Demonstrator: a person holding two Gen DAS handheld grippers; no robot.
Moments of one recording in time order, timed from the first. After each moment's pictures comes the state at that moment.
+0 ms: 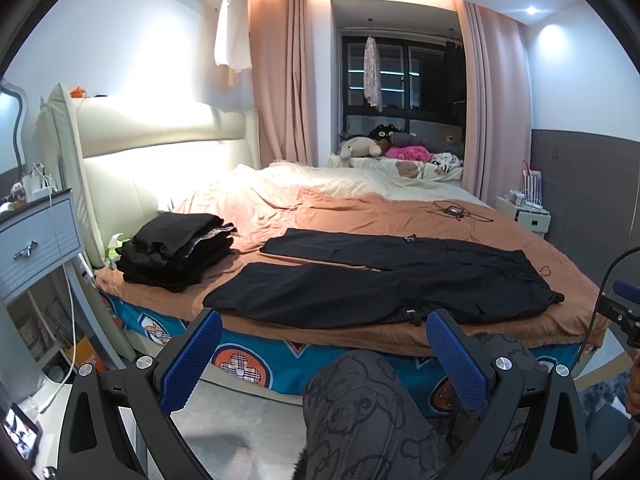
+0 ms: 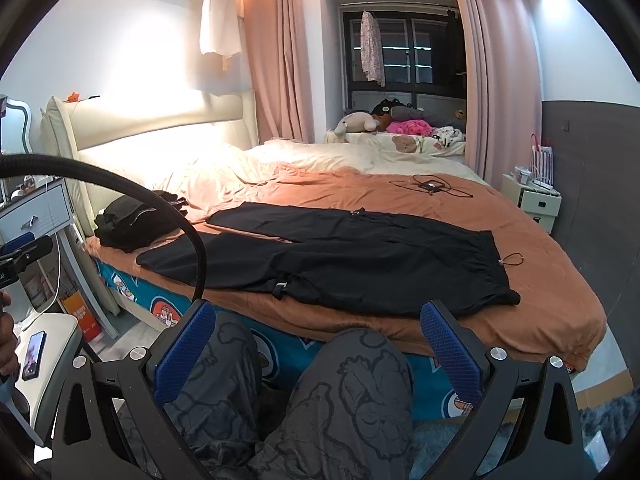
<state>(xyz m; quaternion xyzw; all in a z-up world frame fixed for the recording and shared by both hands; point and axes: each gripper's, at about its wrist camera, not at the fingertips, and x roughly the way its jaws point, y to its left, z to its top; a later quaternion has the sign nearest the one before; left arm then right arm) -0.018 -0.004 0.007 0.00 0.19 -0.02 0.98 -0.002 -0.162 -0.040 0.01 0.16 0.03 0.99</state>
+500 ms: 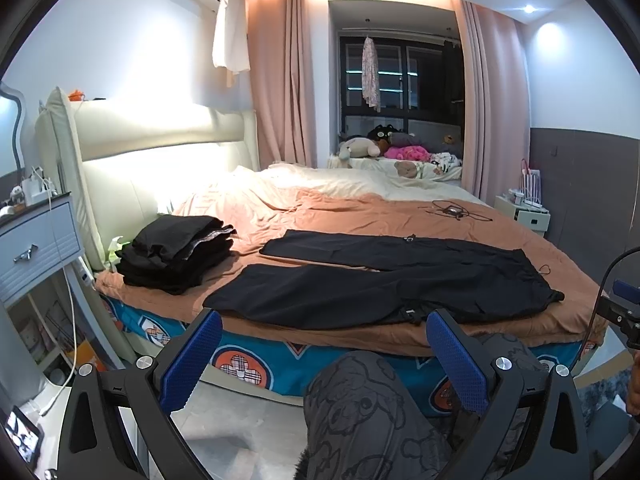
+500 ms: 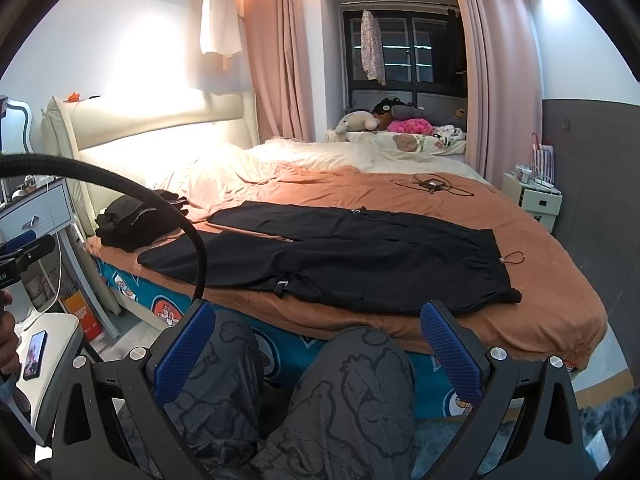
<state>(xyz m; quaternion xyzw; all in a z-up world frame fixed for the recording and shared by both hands) -0.020 -0.007 0.009 0.00 0.19 -0.01 0.98 -0.003 -0.162 -0.040 0.01 0.16 0.03 0.99</state>
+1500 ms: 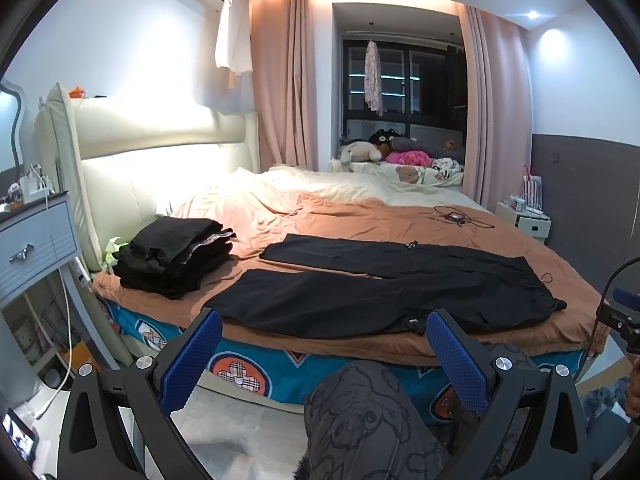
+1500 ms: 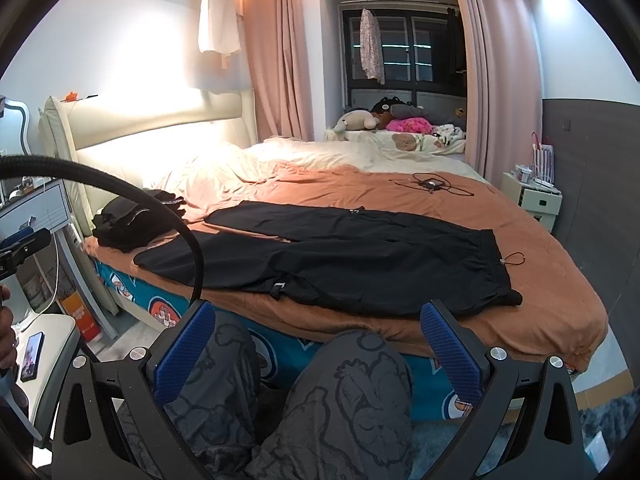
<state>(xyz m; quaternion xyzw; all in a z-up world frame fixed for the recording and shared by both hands) -0.003 0.000 0.009 -0.01 0.18 -0.01 0.98 0.009 -0.166 -0.038 0.01 0.16 0.03 0.99</state>
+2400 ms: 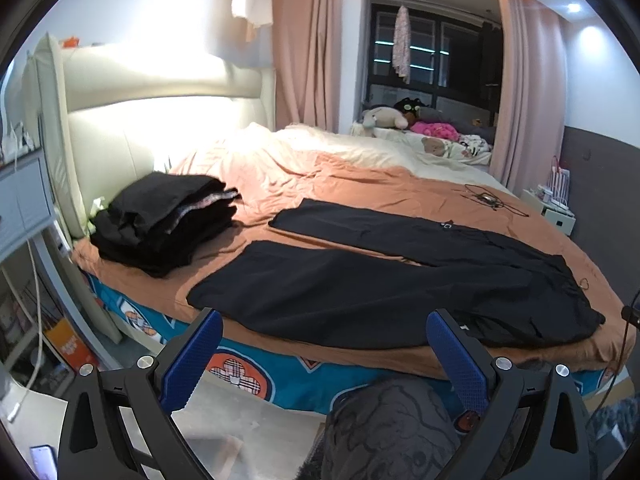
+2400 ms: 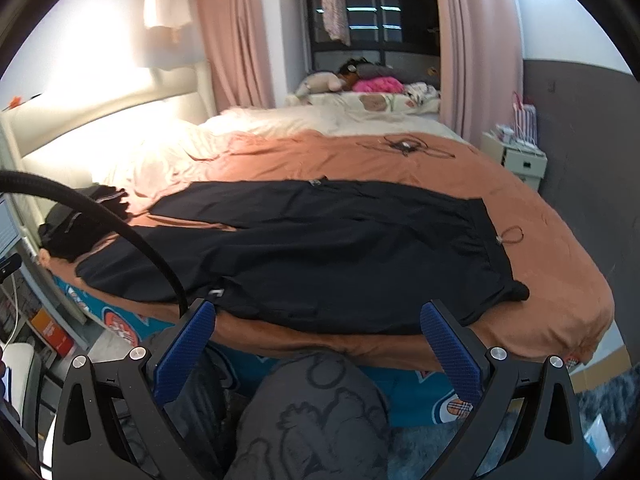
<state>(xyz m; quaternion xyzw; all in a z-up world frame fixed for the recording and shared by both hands) 0.126 0.042 -0.043 -0.05 0.25 0.01 0.97 0.129 -0.204 -0.037 0.05 0.23 -0.02 0.97</state>
